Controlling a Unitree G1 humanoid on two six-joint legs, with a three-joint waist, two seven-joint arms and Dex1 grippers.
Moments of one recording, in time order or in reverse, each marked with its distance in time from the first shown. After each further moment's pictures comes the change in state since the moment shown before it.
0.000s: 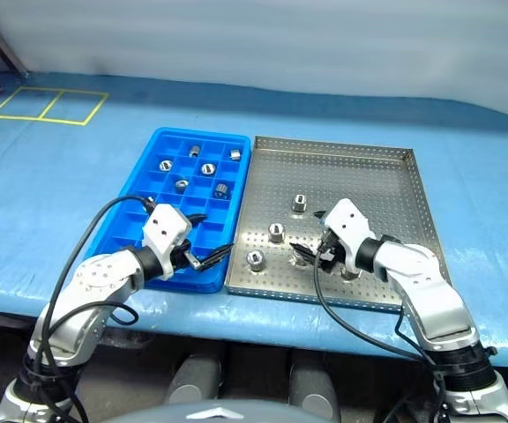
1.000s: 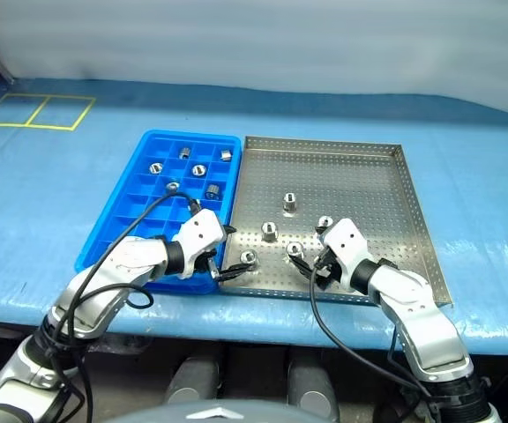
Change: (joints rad) left arm -0.234 0.115 -0.264 0.095 0.056 0.086 -0.147; right arm 0.160 0.073 -0.008 -0.077 -0.014 -0.026 -0.123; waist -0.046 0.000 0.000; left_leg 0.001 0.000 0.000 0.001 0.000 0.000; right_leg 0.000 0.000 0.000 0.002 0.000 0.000
